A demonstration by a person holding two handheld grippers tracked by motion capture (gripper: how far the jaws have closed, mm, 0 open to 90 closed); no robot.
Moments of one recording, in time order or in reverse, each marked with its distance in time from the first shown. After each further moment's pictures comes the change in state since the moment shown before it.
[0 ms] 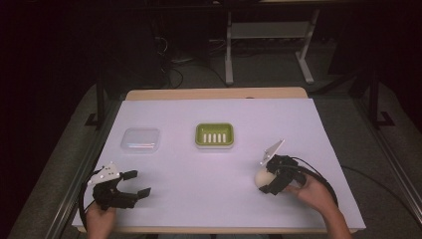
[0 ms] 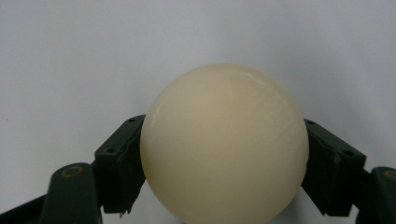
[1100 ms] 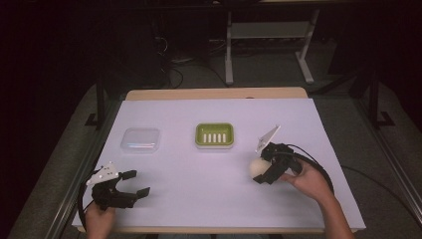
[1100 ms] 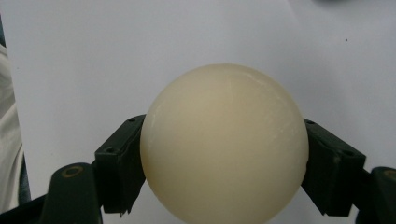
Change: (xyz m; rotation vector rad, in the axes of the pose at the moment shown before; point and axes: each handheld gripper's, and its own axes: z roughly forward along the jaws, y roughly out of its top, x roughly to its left) left arm 0.001 0.000 -0.002 -0.004 0.004 -0.002; right arm -0.006 0.035 -0.025 -0.039 0.031 -0.037
